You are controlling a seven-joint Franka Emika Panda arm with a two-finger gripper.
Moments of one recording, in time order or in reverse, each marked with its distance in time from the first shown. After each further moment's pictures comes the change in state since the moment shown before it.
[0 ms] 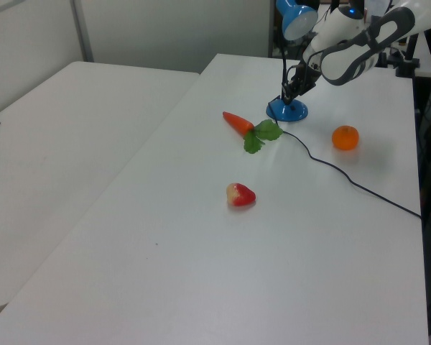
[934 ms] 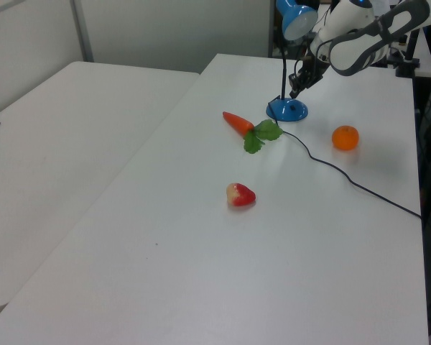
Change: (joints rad) arm 0.003 -0.104 -0.002 -0.059 0.000 -0.058 -0.038
